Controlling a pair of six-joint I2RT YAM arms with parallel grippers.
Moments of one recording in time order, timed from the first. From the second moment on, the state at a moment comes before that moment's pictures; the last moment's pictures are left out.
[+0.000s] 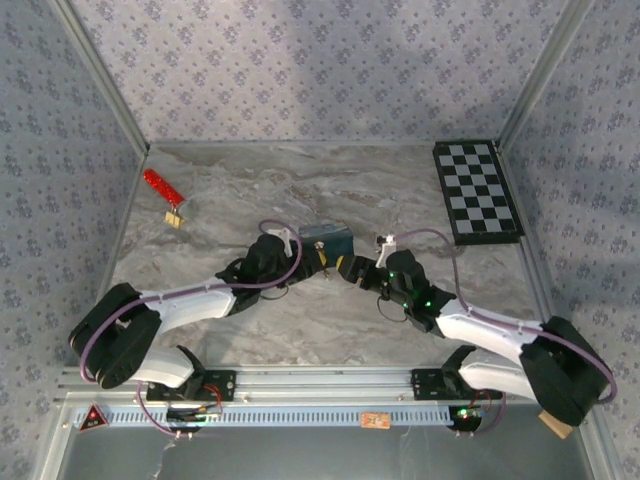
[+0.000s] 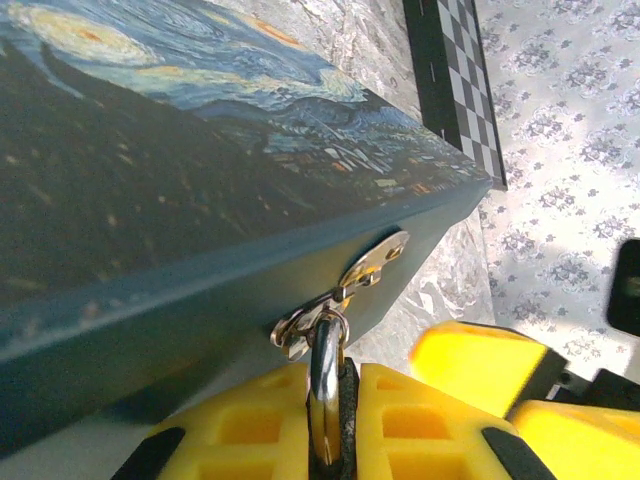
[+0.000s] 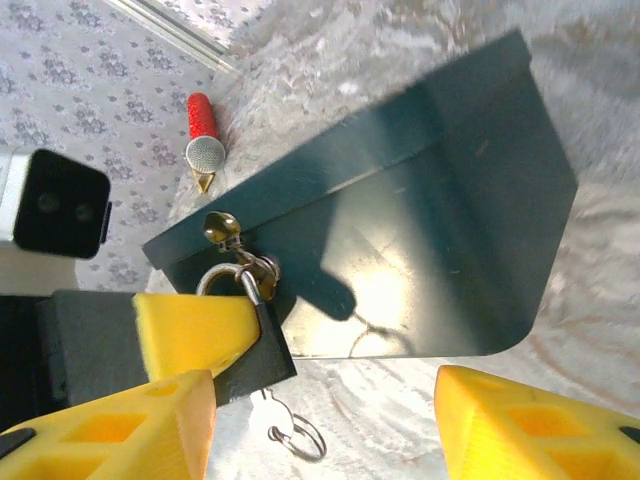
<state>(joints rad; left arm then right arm) -0.79 1.38 0.60 0.32 0.18 -1.04 0.74 1.10 0.38 0.35 -0.06 0.86</state>
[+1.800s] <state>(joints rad) -0.79 1.44 0.81 -0.19 0.17 -1.23 1.23 1.55 0.40 0.76 0.60 -0.31</state>
